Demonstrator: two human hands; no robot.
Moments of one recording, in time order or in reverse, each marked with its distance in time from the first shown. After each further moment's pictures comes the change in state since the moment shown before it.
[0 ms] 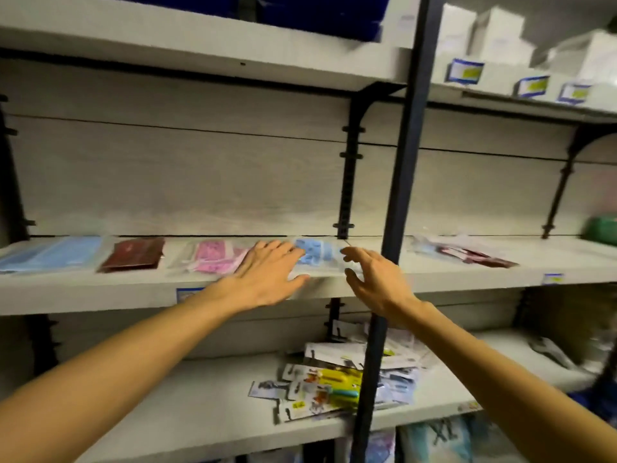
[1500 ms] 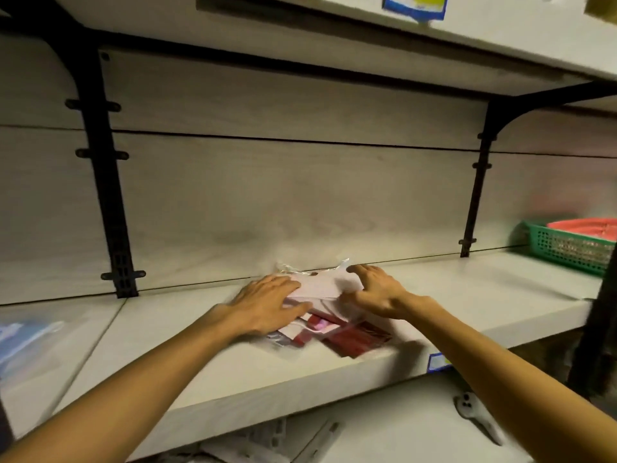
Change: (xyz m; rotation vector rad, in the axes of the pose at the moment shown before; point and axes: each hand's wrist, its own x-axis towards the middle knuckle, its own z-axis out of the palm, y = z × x) left_hand 0.439 0.290 0.213 -0.211 -0.233 0.044; right_hand 0.117 0.554 -0.065 -0.062 -0.304 0.317
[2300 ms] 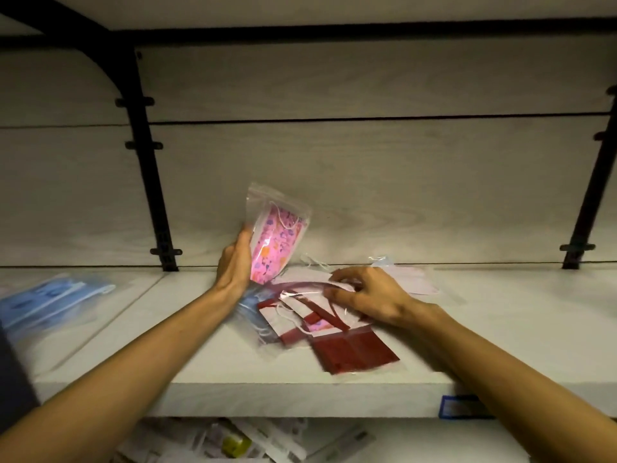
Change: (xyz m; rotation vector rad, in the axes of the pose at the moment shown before) left_hand 0.007 0.003 -0.023 -0.972 0.638 -0.788; right_hand 0.050 0.015 0.027 0.392 -0.110 -0.467
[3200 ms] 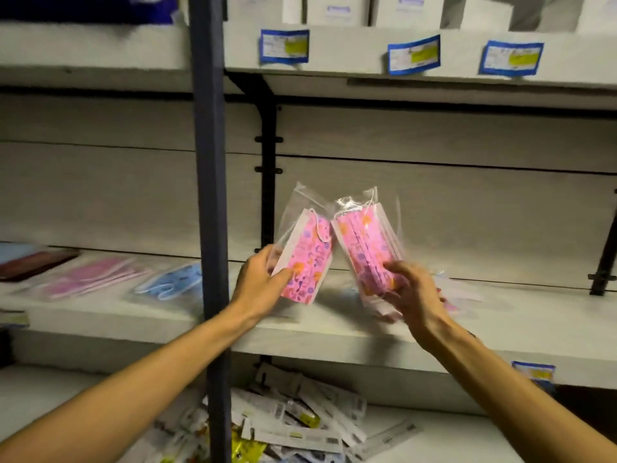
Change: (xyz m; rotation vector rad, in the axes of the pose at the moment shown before) left_hand -0.125 0.012 -0.195 -0.061 -0.113 0.292; right_hand -0.071 -0.195 0.047 1.094 0.357 0.319
